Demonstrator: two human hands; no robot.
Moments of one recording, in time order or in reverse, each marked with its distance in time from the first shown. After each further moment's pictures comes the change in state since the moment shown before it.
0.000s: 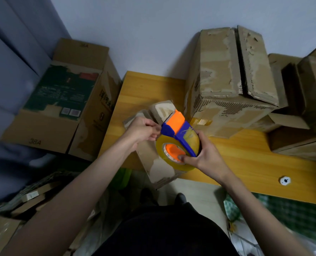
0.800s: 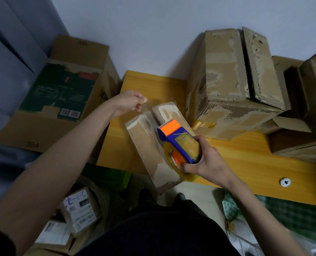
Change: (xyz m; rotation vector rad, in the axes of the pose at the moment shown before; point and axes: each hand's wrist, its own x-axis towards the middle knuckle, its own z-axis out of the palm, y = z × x) left_hand 0.096 0.029 -0.089 0.220 -0.138 0.138; right_hand 0.002 -0.024 0.010 -0.202 -0.065 0.097
